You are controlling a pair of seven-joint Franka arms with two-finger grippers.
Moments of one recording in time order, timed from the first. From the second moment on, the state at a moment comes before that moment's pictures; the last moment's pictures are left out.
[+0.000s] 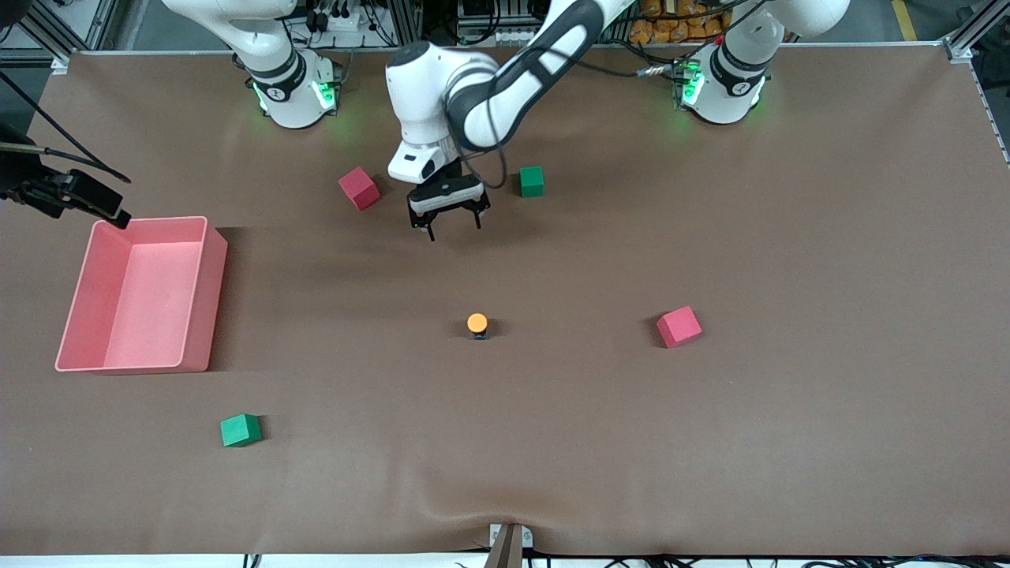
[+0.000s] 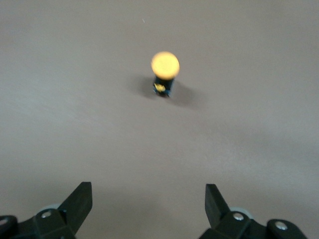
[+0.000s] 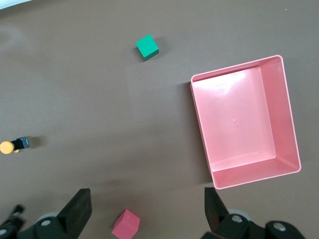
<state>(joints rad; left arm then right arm) -1.01 0.66 -0.09 -1.38 0.48 2.07 -1.60 -0.03 0.00 0.03 -1.53 0.02 1.56 0.19</state>
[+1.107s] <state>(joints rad) -0.33 0.15 -0.08 -1.39 0.07 1.68 -0.75 -0.03 0.01 0.04 -1.52 0.03 1.56 0.19</state>
